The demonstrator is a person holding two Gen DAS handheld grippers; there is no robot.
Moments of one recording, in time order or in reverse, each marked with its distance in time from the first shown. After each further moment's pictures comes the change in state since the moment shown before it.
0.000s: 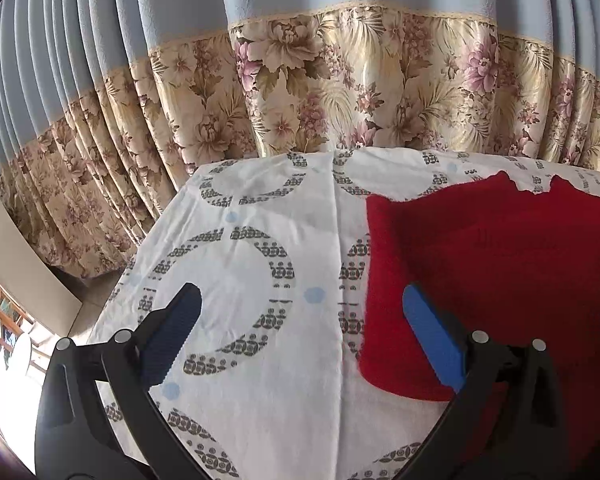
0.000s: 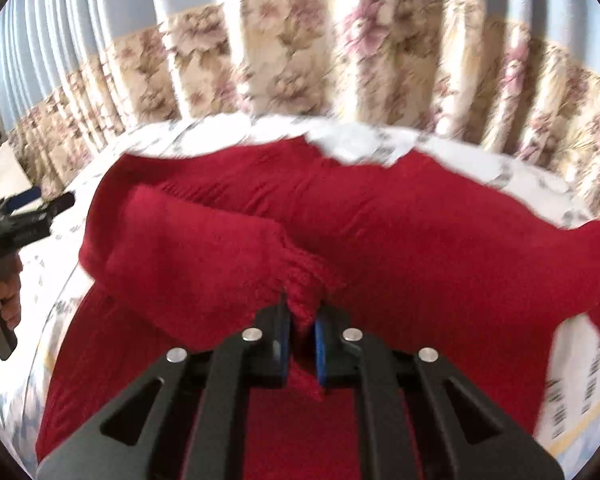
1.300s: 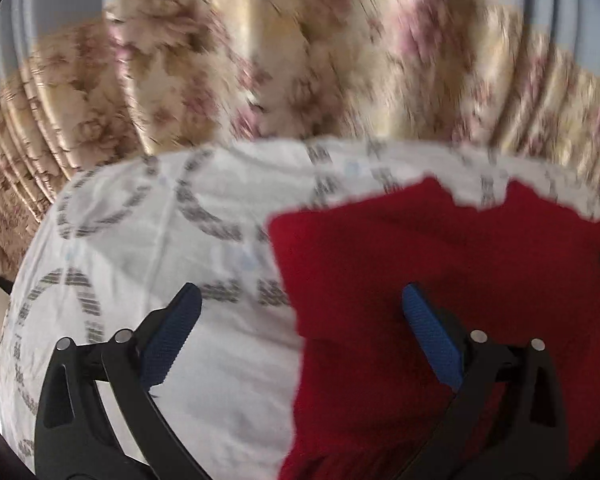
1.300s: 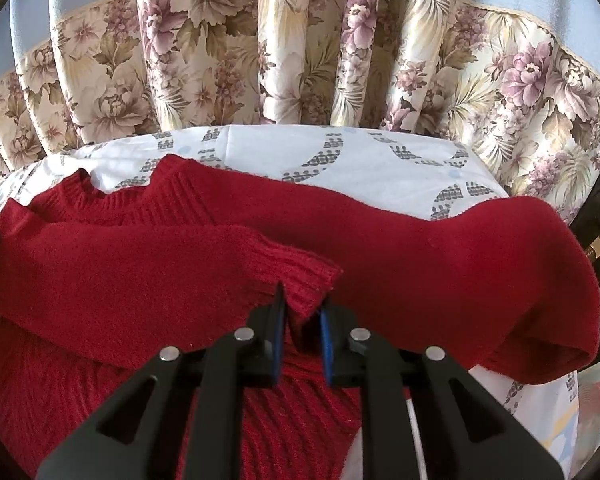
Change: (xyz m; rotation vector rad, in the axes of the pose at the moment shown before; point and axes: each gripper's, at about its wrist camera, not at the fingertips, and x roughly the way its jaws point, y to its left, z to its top) left arm 0.085 -0.125 0.047 0.058 0.137 -0.227; right arm 0.044 -0.178 0.022 0.171 0.039 -0.283
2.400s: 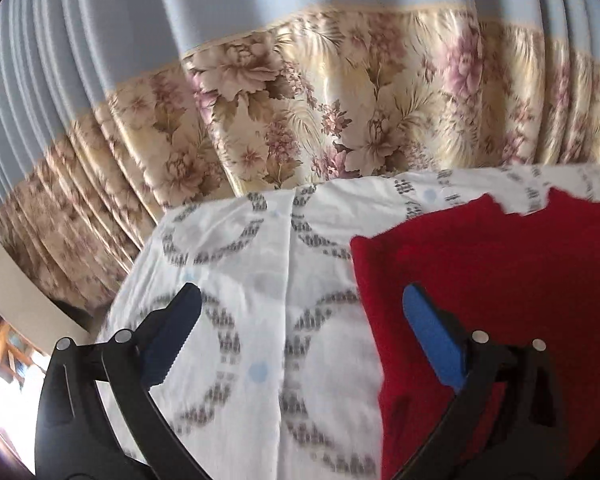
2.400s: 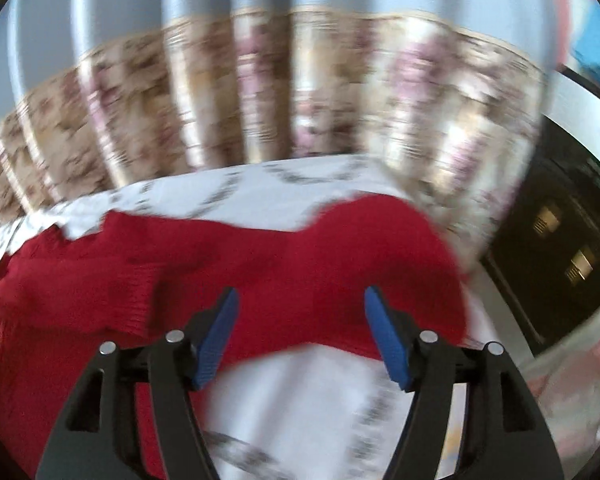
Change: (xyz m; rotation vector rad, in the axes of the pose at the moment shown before) left arm -0.081 0.053 -0.010 0.008 -0.141 0.229; right arm -0.069 -0.113 -0.023 0.181 -0.109 -0.112
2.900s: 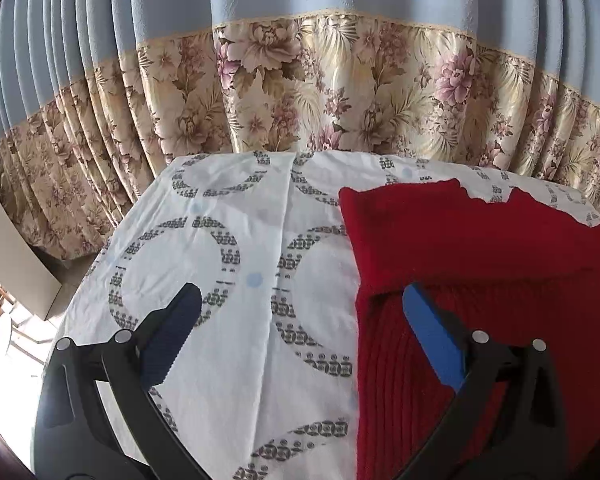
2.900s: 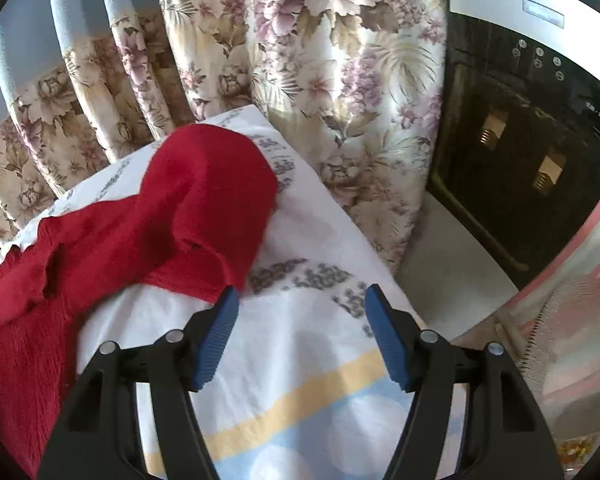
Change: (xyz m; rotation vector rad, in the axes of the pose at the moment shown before) left arm -0.052 0.015 -0.051 -0.125 0.037 -0.074; right arm 0.026 -0.124 -0.055 0.187 0.074 -0.015
